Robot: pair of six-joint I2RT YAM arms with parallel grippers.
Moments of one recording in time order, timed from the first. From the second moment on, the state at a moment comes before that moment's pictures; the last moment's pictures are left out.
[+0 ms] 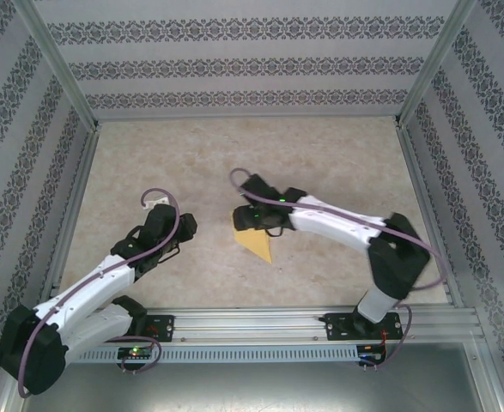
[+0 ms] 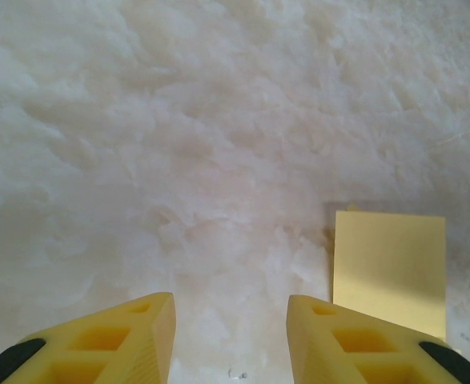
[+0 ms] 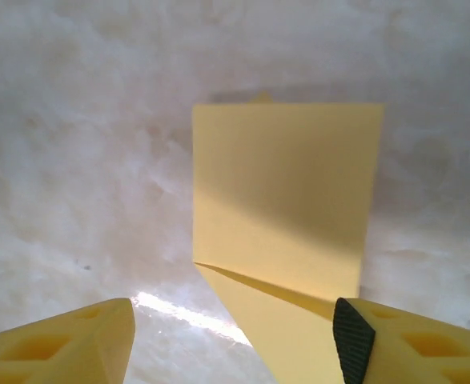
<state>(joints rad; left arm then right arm) -0.48 0.97 0.51 -0.28 -0.16 -0.77 0.79 1.61 1.14 -0.54 0.00 0.65</state>
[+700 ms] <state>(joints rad) -0.49 1.39 0.69 -0.16 0.20 -0.74 0.52 1.74 0.83 0.01 -0.55 0.75</state>
